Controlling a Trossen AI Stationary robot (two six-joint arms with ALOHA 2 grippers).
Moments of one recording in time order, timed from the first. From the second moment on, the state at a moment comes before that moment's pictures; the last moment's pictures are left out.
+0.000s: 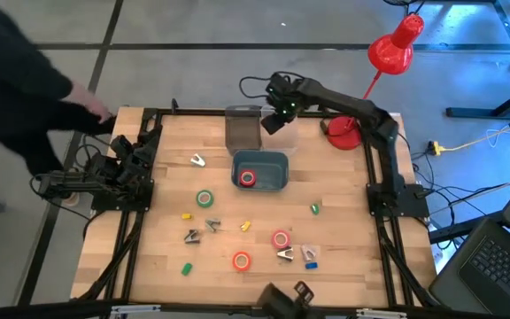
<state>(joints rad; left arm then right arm) 0.04 0.00 0.01 0.75 -0.51 -0.33 -0.59 2.13 1.85 -1.00 -0.10 0.23</state>
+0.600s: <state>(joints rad) 0.04 0.00 0.01 0.75 -0.52 -0.31 -0.60 2.34 1.93 -0.97 -0.05 0.10</state>
